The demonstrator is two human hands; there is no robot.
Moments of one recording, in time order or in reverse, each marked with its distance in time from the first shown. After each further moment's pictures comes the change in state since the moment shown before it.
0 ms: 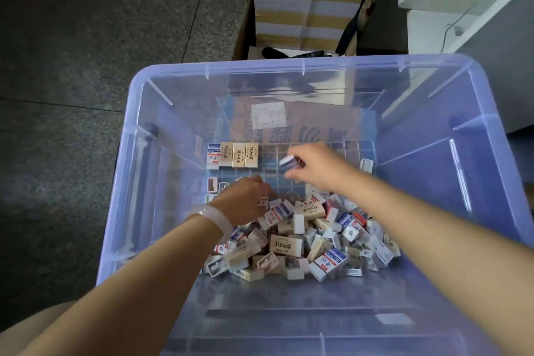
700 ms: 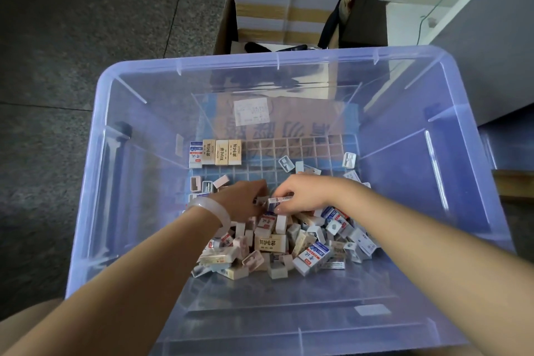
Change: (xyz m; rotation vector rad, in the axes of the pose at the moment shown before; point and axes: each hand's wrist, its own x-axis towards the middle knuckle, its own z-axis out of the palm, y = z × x) left_hand 0.016 0.015 0.004 -0.103 -0.187 -0.028; right_hand -0.015 0.014 0.015 0.025 -0.475 0.027
